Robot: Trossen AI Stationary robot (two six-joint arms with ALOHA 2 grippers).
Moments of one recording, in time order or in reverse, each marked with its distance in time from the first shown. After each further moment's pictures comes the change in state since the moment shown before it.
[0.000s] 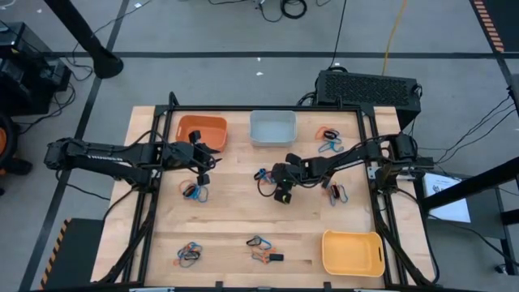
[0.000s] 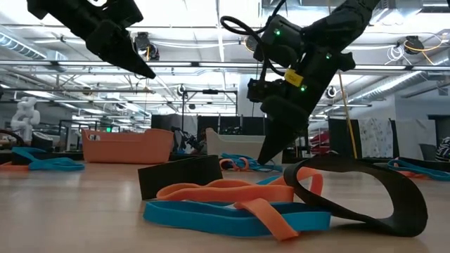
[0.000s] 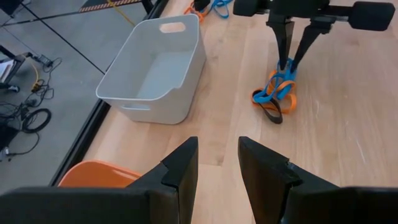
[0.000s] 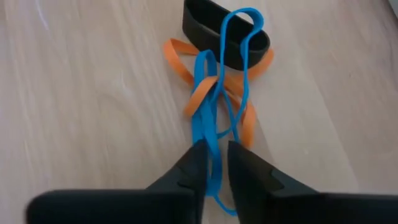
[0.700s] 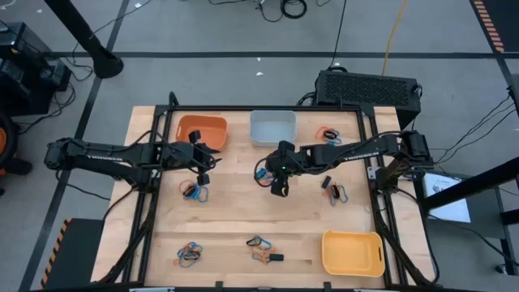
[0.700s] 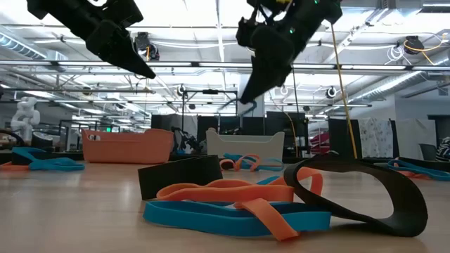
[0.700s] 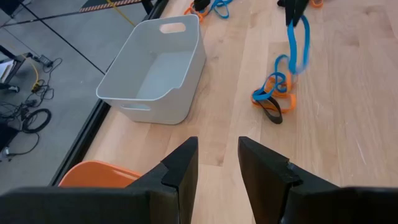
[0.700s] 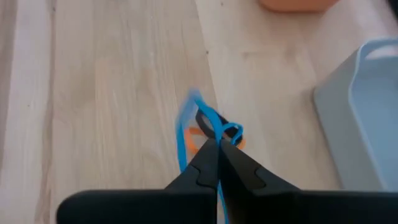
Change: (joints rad) left arm 0.000 0.000 0.000 0.000 0.000 0.000; right arm -0.016 -0.124 0.259 -0.258 -0.021 -0.172
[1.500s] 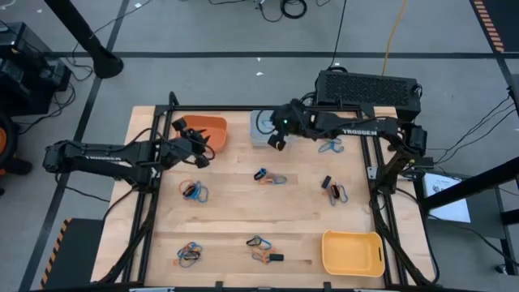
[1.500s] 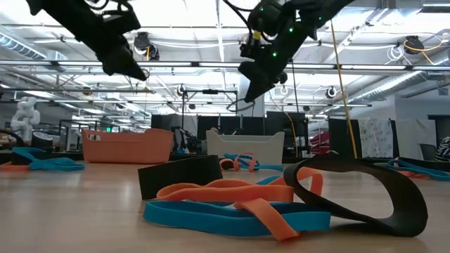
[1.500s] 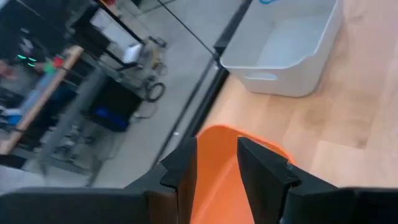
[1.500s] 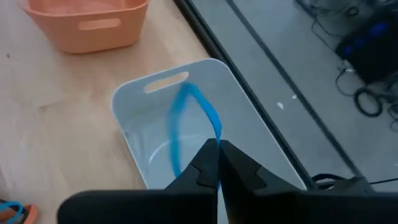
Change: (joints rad) left arm 0.074 -0.035 -0.011 -0.038 -0.392 0.124; right arm -0.339 0.010 0.063 0.068 0.174 -0.130
